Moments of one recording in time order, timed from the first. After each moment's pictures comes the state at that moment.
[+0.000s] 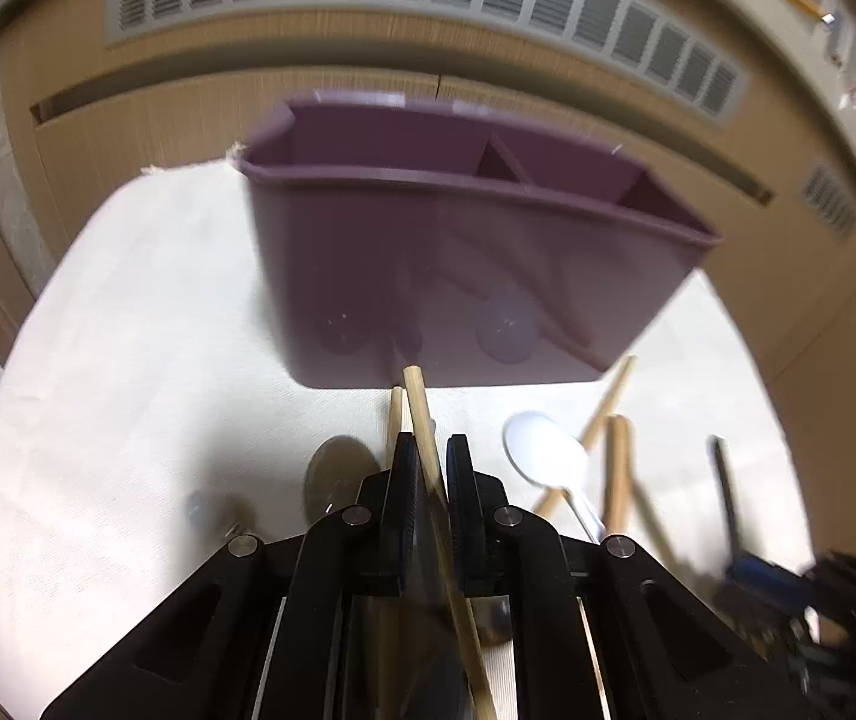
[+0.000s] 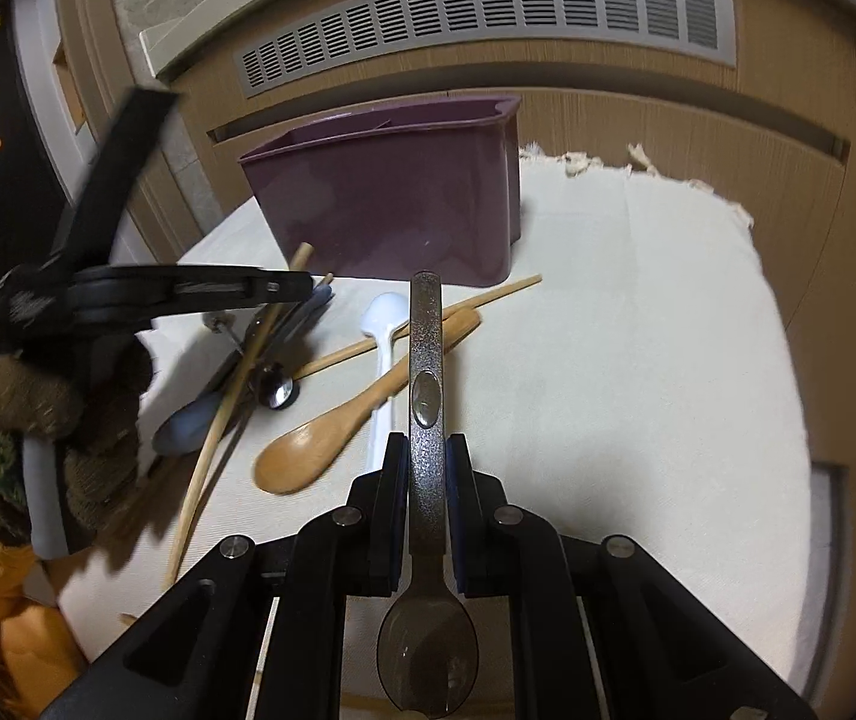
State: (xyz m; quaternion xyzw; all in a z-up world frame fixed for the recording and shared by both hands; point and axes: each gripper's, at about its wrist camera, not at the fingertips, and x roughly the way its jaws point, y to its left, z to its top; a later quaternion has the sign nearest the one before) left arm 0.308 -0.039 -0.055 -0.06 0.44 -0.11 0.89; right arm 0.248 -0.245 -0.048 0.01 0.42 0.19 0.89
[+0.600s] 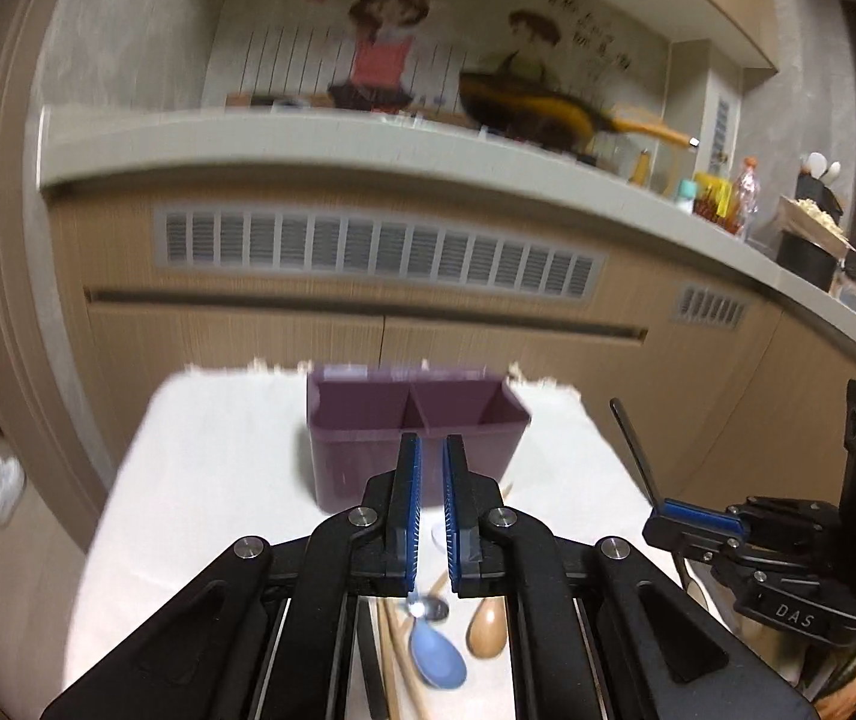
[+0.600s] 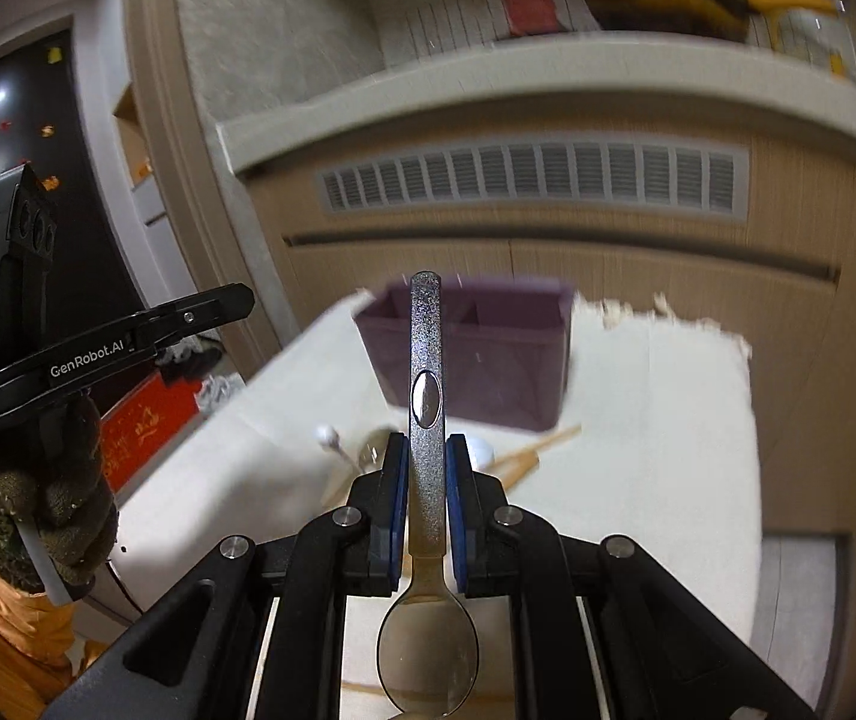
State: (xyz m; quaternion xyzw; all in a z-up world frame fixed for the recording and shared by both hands) left arm 0.200 -0.004 0.098 -0.05 0.24 -0.15 0.96; right arm 0.208 -0.231 0.067 0.02 0.31 0.23 0.92
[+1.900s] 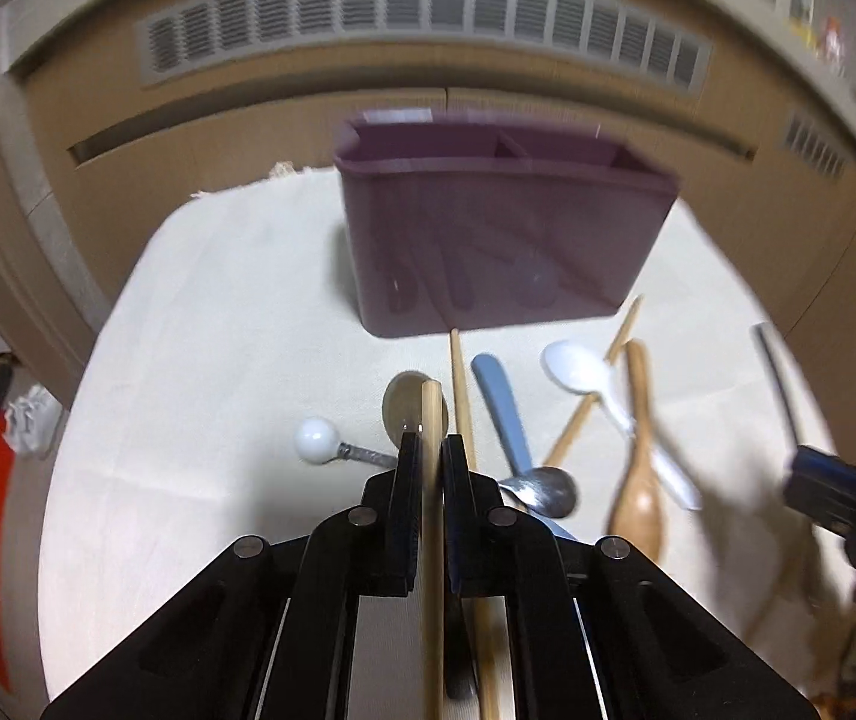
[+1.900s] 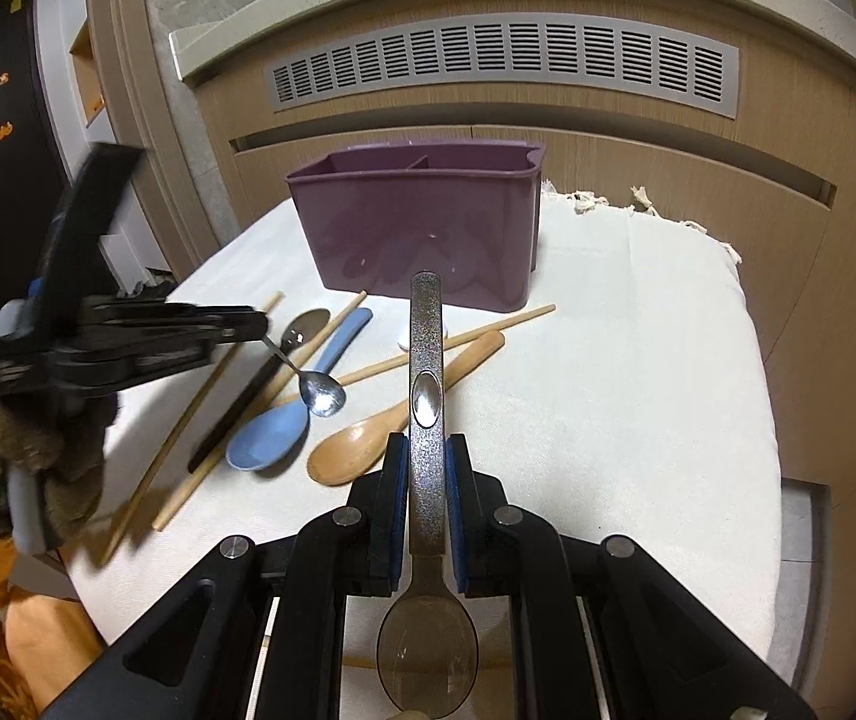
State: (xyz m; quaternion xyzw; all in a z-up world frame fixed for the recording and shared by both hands) left arm 0.250 -0.012 -0.024 0.00 0.42 -0.09 0.90; right arm 0.218 -0.238 -0.018 -0.02 0.39 0.19 0.90
